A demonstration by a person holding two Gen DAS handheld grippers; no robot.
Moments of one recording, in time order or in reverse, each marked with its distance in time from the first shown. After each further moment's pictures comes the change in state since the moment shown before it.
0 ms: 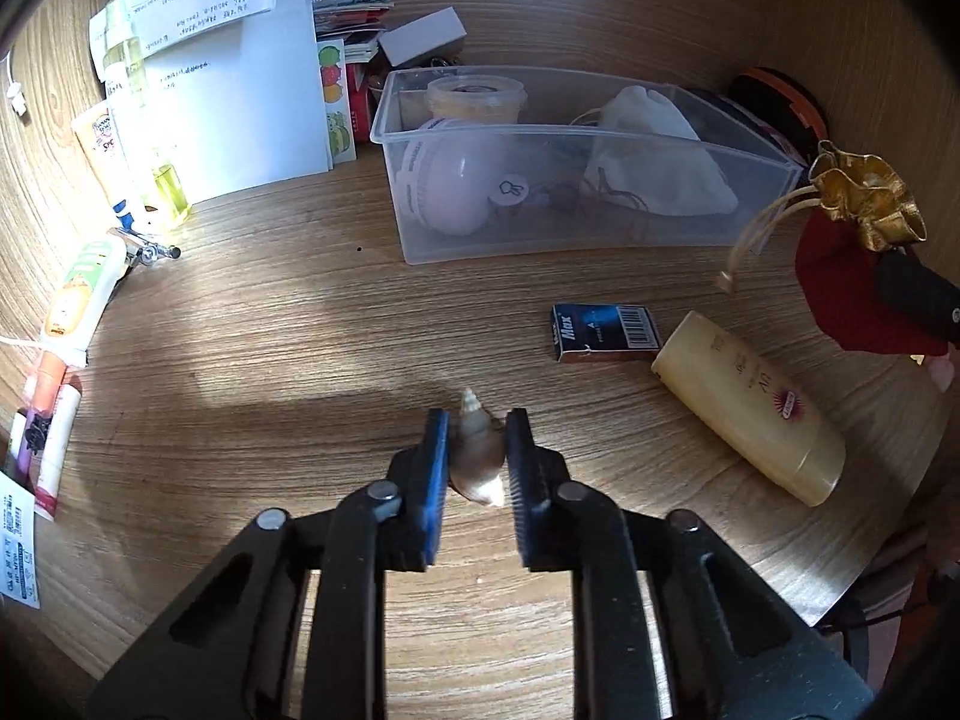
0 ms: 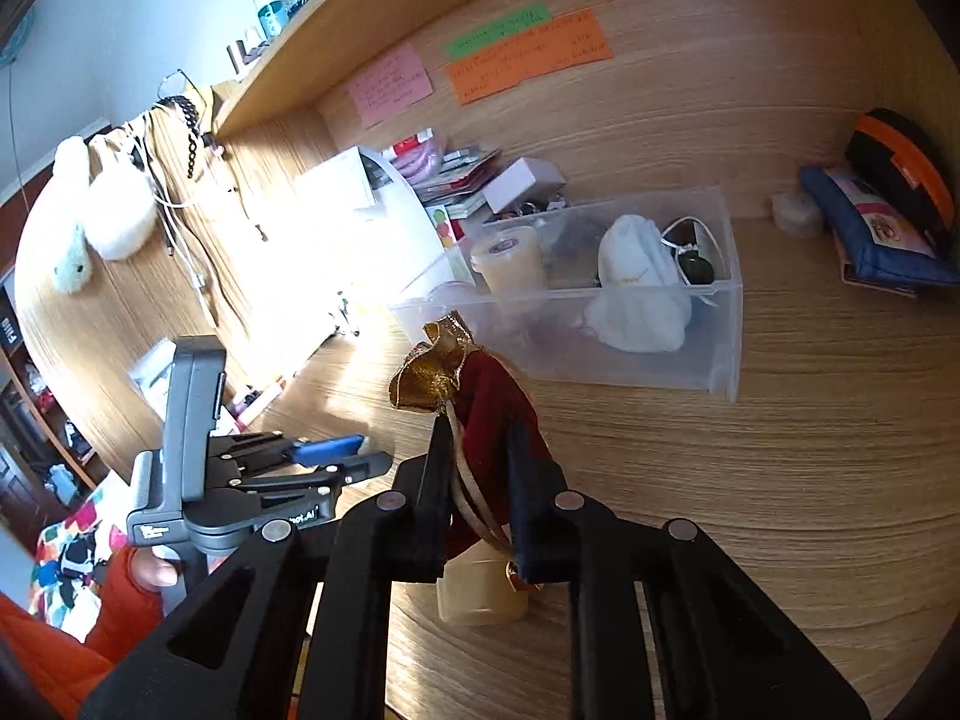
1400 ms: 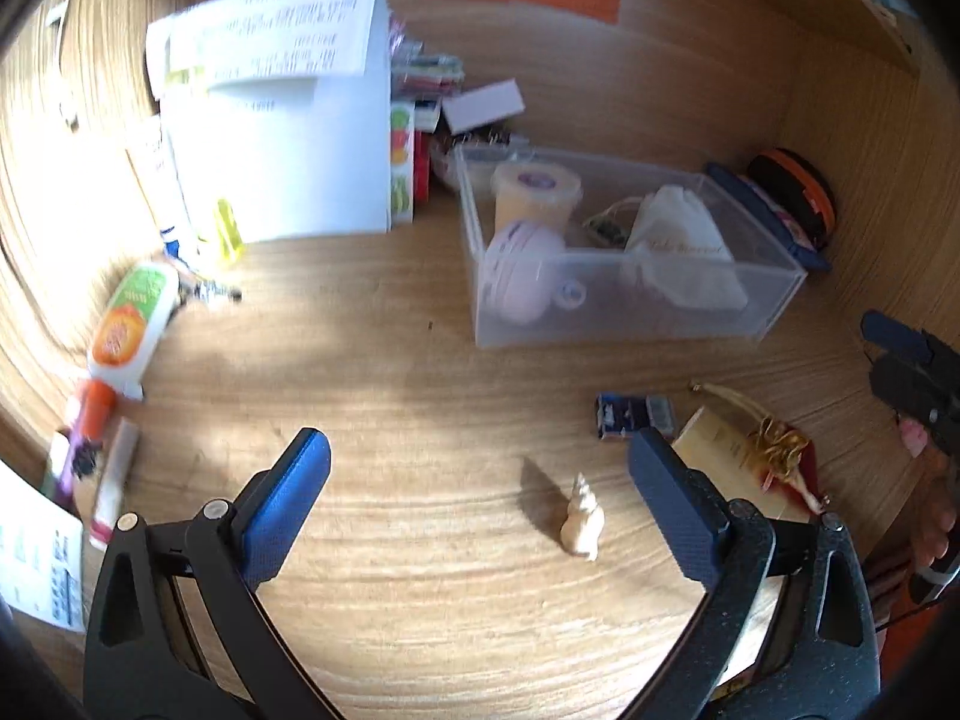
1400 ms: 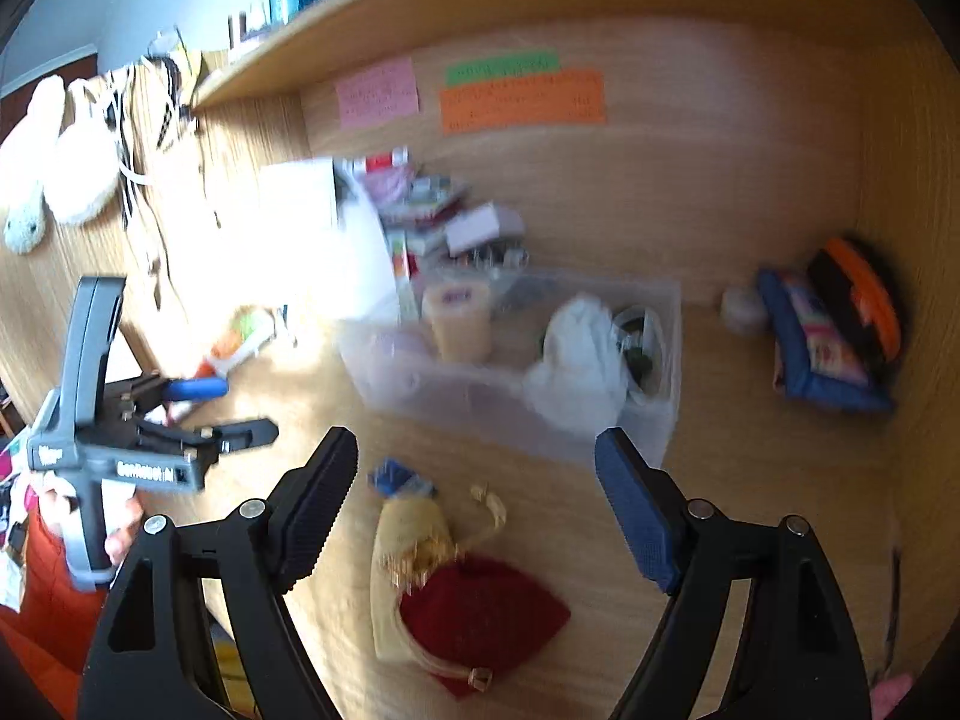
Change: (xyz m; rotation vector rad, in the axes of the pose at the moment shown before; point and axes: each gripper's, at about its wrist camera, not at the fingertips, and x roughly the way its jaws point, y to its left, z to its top) left arm -0.036 0.034 0.027 -0.080 -0.055 -0.021; right arm 0.002 0.014 0.027 -0.172 0.013 -0.195
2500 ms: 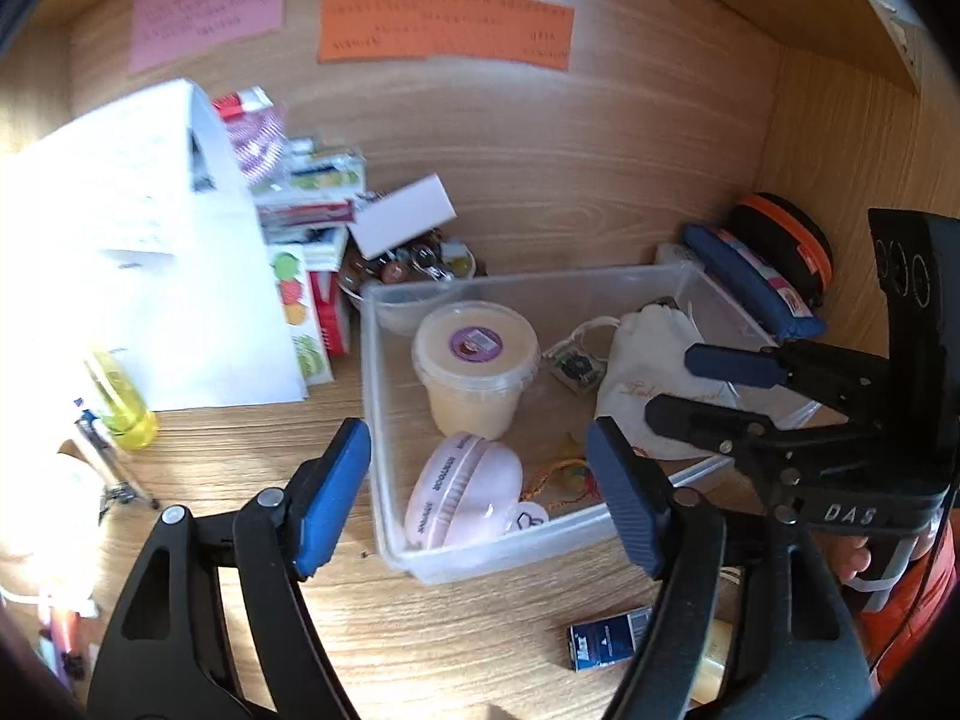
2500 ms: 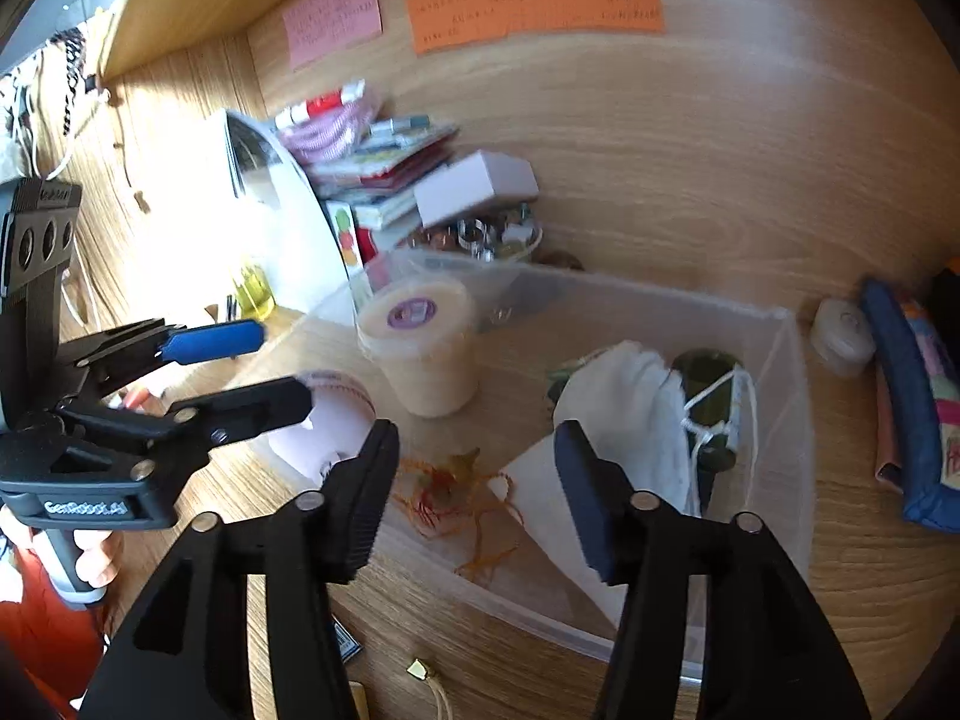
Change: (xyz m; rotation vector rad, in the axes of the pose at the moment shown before) left arm 0.045 -0.031 0.099 0.134 -0.129 -0.085; right arm 0.134 -0.032 0.066 -0.018 0.104 0.058
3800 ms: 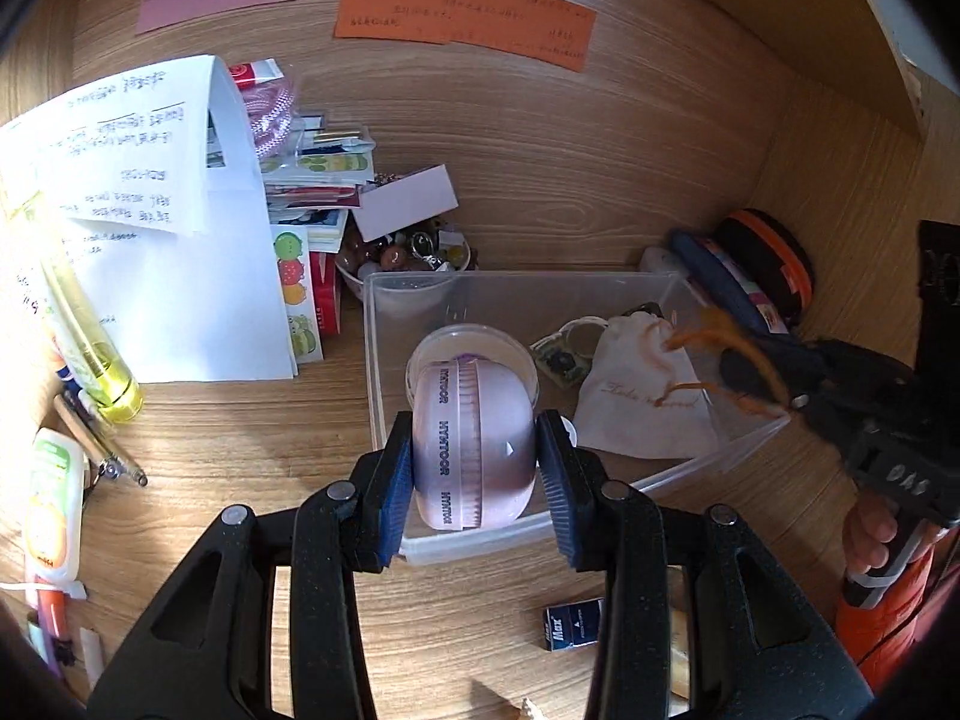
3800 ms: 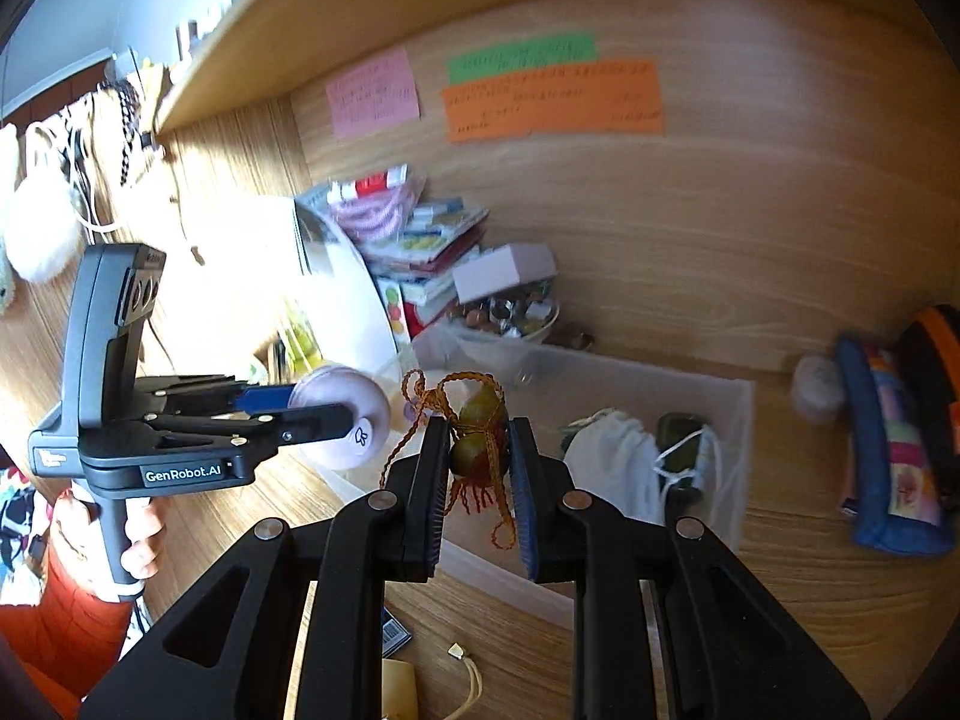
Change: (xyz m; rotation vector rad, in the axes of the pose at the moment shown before) left arm -0.002 0.013 0.012 -0.069 0.076 -0.090; right arm -0.049 0.006 0.017 -0.016 -0.076 0.063
